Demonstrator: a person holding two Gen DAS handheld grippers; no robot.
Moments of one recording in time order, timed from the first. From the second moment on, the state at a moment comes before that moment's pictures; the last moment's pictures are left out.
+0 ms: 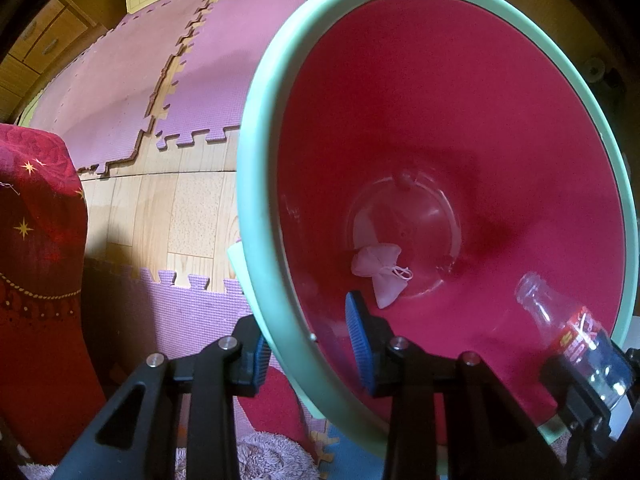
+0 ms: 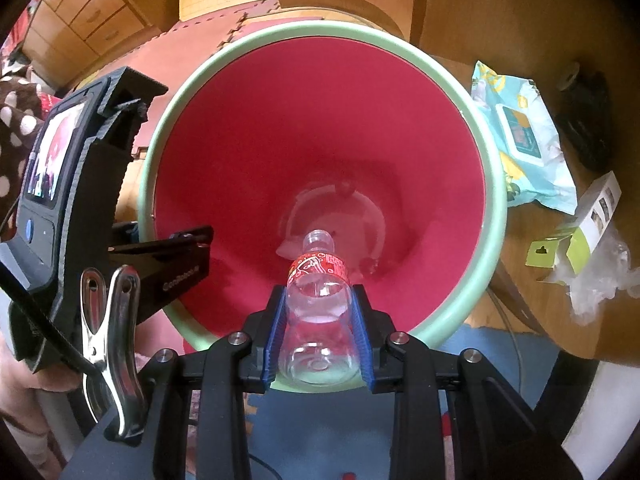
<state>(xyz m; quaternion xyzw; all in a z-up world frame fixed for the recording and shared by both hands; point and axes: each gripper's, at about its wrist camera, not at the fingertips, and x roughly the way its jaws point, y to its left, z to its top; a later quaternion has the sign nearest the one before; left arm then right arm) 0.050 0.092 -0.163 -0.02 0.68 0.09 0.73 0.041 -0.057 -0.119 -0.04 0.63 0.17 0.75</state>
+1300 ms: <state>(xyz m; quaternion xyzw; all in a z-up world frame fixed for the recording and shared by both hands) 0.048 0.090 -0.165 -0.02 0.68 0.09 0.73 0.032 -0.050 -0.068 -0.05 0.57 0.21 0.79</state>
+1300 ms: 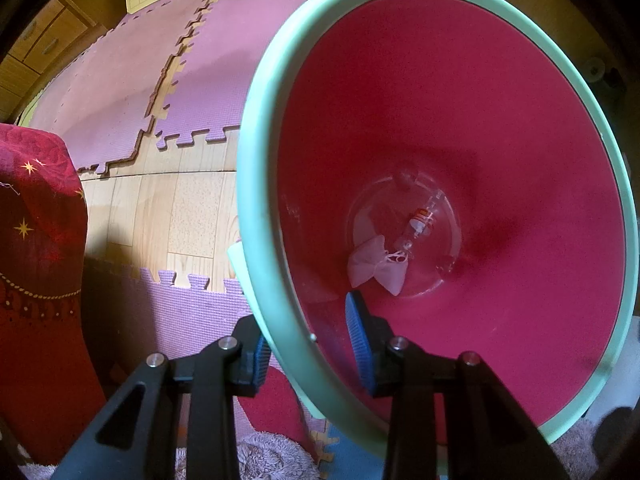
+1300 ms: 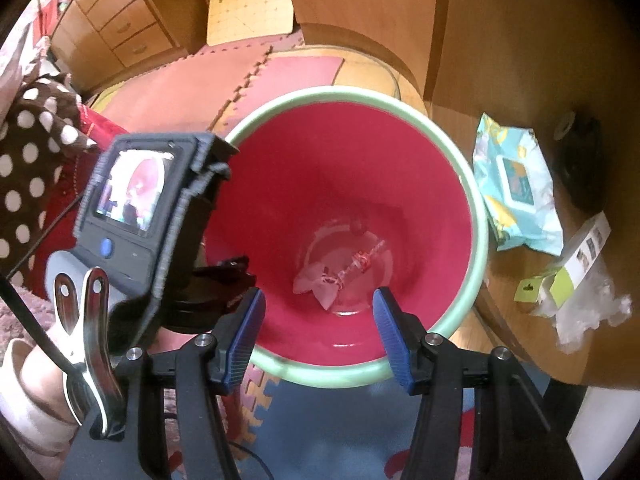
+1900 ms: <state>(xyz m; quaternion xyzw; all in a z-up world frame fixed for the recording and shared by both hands) 0.048 0.090 -0.165 -0.02 0.68 0.09 0.73 0.030 -0.063 -0.007 -0.02 0.51 0.22 0.83</state>
